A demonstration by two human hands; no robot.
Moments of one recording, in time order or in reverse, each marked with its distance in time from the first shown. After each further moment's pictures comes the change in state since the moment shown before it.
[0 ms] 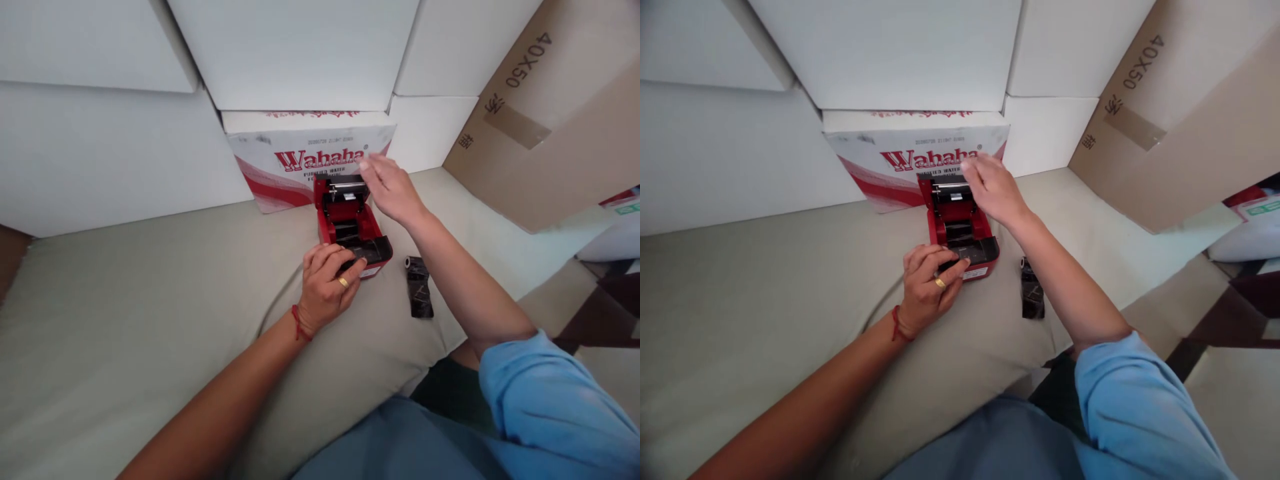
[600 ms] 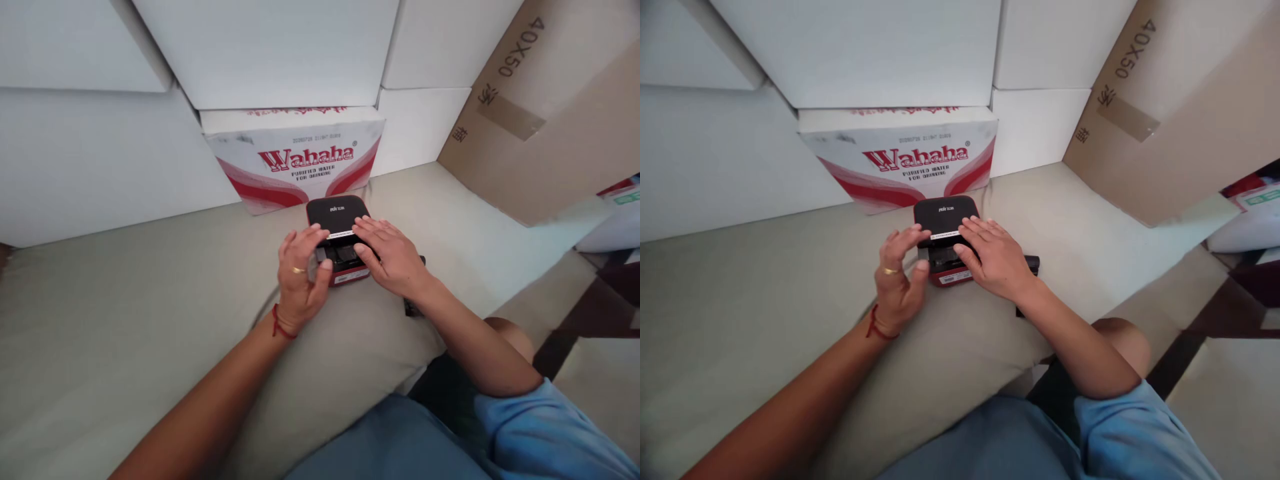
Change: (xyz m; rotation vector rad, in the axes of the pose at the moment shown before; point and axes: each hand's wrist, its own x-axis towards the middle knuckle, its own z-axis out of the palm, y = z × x) left_hand 0.002 -0.015 -0.010 -0.152 -0.019 -0.271; right_hand -0.125 -0.037 0.004 -0.031 -0.166 0.005
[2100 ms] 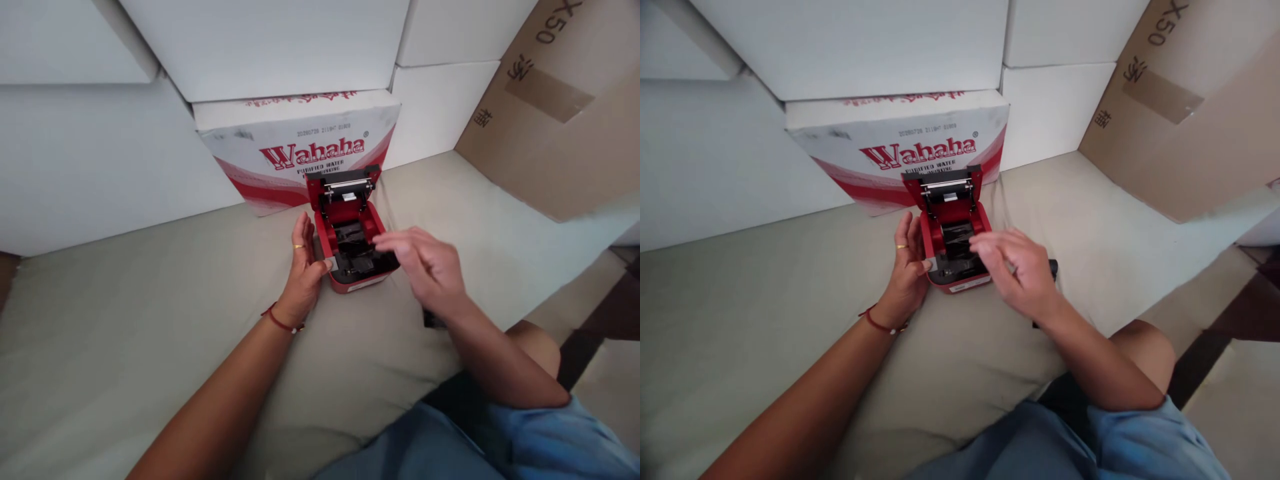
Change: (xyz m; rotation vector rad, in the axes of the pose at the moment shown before) left_hand -0.015 -0.066 0.030 -0.573 -0.147 -0.475; right_hand -0.006 -0.015 -0.022 0.332 0.280 -0.002
